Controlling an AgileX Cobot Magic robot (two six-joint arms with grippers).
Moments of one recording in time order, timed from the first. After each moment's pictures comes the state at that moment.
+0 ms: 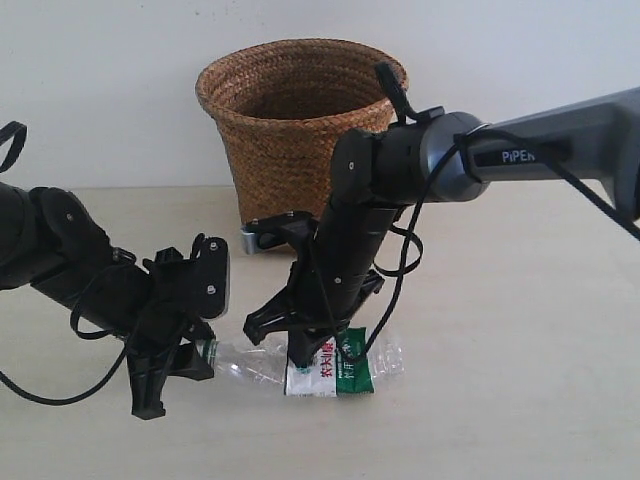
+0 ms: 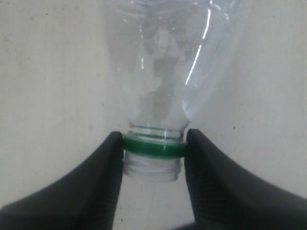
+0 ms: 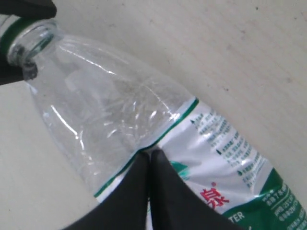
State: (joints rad) left arm -0.37 1.88 -0.97 -0.65 0.42 1.73; right arm 0.64 2.20 -1.59 0.38 0.92 -0.33
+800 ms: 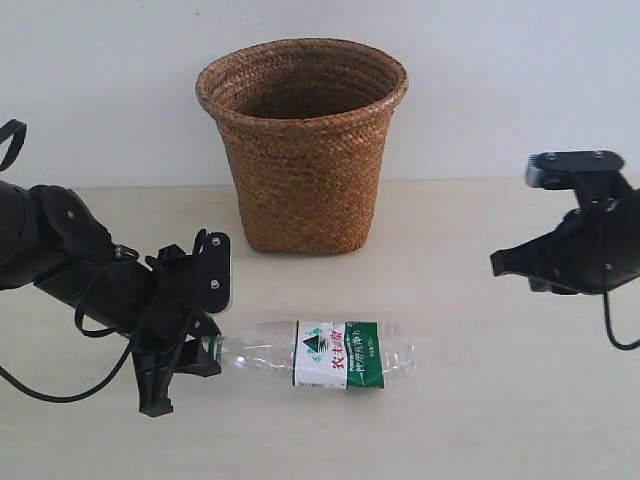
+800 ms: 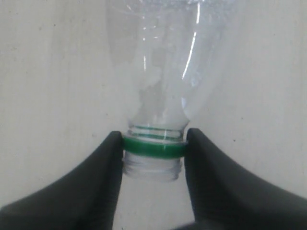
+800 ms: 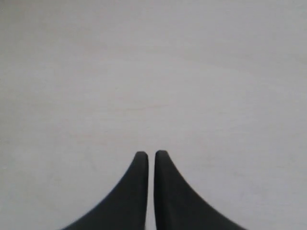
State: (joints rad) left arm -0.37 1.88 -0.97 -0.68 0.42 1.73; right arm 0.15 1.68 -0.88 0.38 0.27 -0.34
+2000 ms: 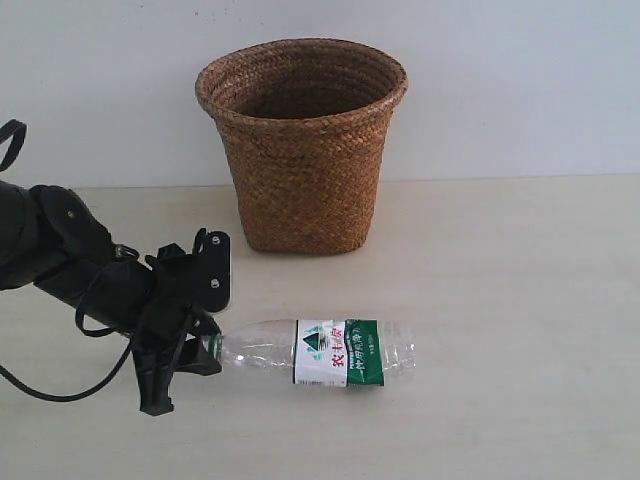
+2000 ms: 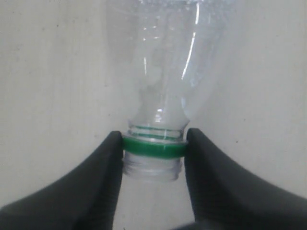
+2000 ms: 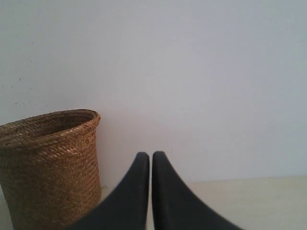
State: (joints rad) left arm -0.37 1.88 -0.97 -0.68 0.41 1.73; right arm 0.12 0.29 -0.01 0.02 -0.41 0.11
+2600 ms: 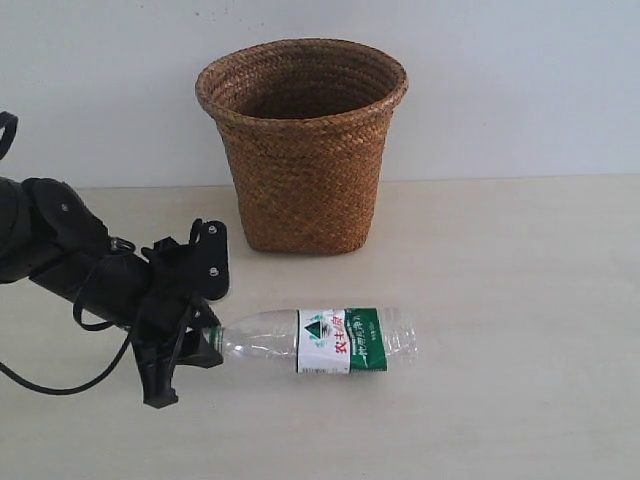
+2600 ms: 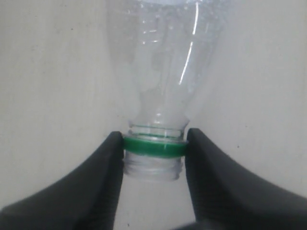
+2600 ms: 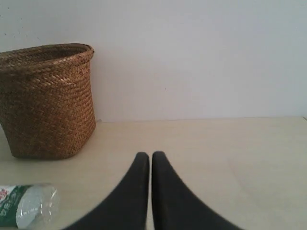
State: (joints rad) left arm -0.37 1.85 -0.97 -0.69 0.41 1.68; right arm 0.12 0.01 0.00 -0.03 0.07 0.11
